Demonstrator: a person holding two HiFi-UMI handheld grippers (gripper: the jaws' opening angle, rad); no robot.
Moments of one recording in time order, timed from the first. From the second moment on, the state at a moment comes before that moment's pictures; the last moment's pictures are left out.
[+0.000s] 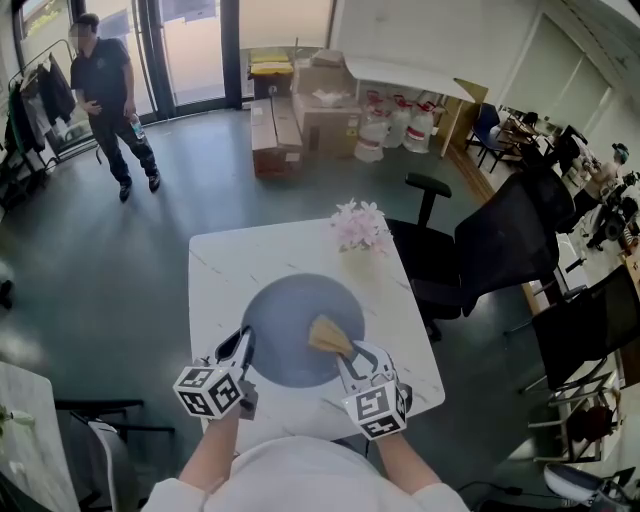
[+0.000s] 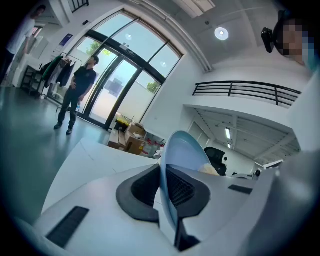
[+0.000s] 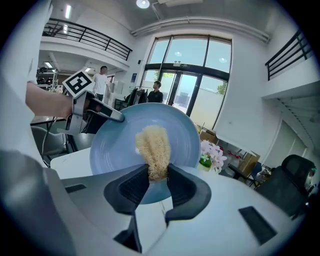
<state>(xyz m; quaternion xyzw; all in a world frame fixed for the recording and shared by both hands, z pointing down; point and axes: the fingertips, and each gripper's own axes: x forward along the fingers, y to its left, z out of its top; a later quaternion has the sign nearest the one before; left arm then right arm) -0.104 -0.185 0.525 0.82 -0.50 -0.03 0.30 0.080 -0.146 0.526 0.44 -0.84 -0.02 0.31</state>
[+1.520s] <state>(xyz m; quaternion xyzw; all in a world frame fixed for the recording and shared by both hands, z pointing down) -0.112 -0.202 0.534 0.80 -0.51 -0.04 0.31 0.069 -0.130 0.567 0.39 -0.84 0.03 0.38</state>
